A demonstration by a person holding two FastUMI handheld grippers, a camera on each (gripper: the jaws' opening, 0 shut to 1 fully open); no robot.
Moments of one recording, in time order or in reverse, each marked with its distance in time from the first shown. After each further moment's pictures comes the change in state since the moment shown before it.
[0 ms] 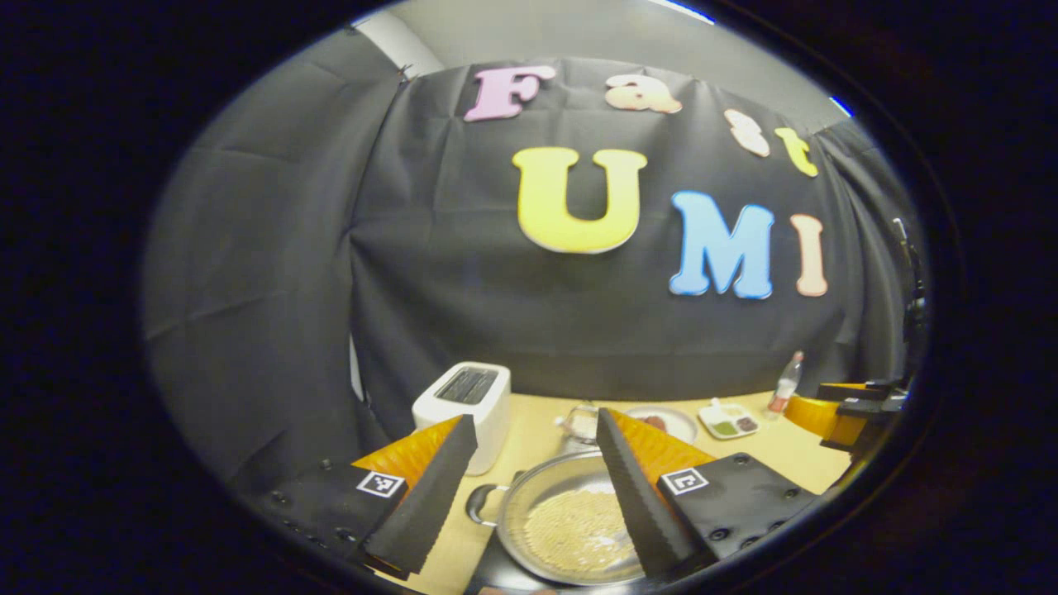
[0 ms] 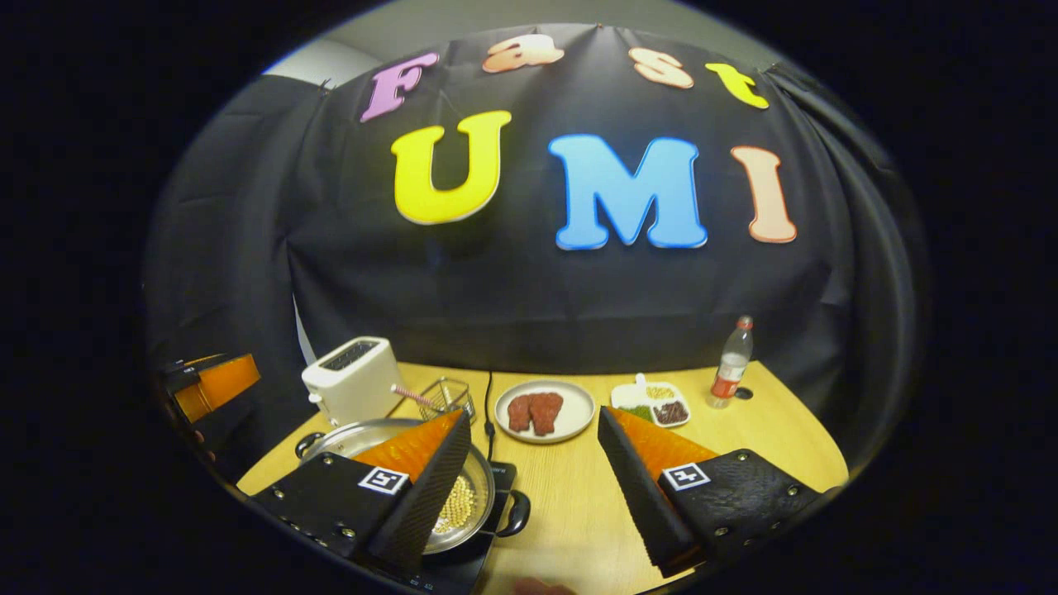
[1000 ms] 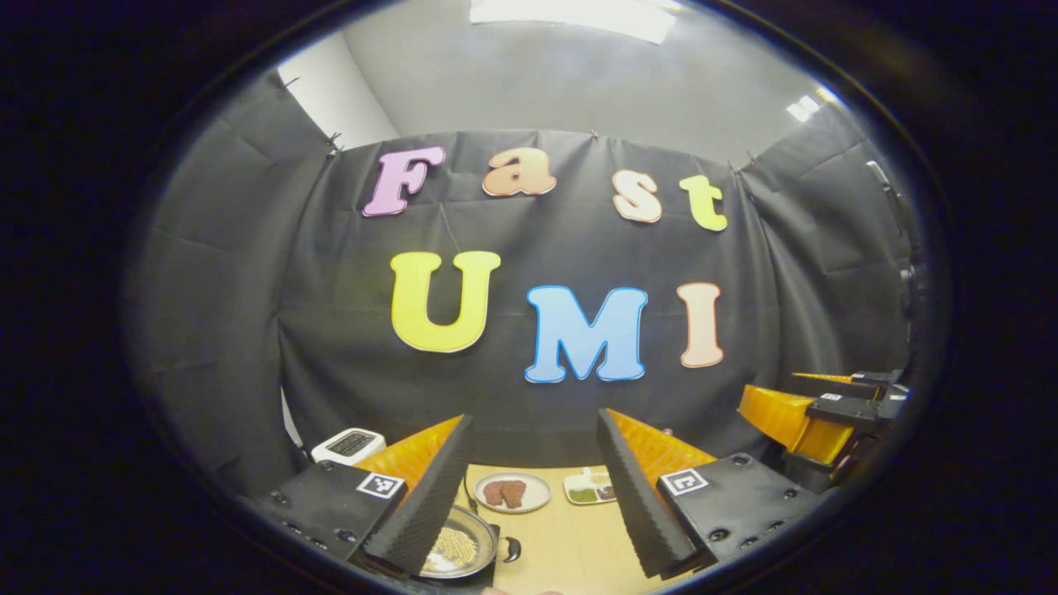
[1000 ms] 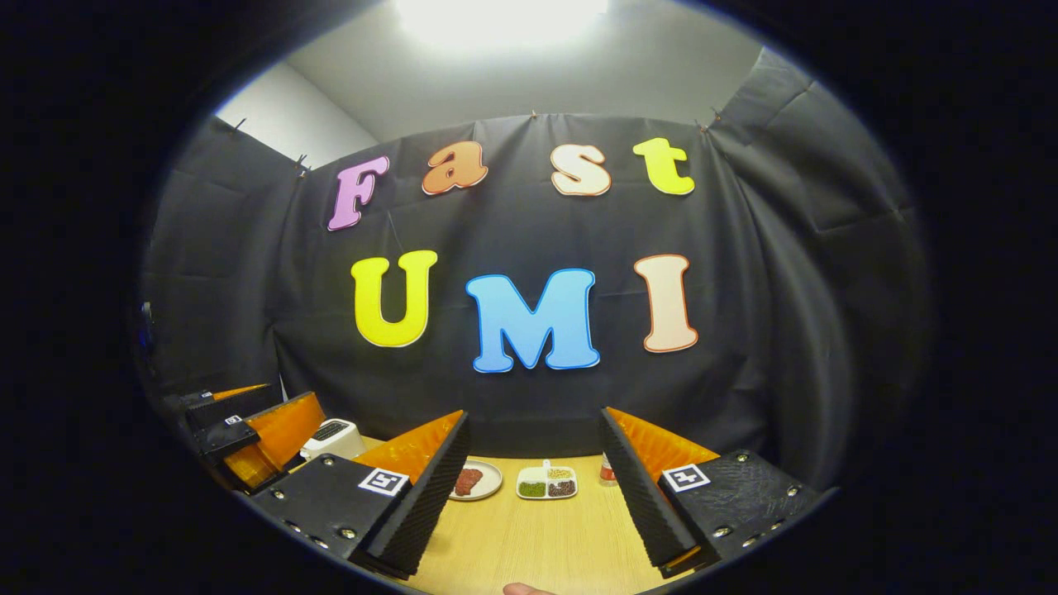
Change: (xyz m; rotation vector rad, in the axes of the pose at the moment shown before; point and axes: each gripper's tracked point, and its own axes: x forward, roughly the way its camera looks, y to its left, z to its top) left arm -0.116 -0.289 0.113 -0.003 -0.199 -0.140; right arm -0.154 -0.160 0.140 0.015 -0.227 -0.062
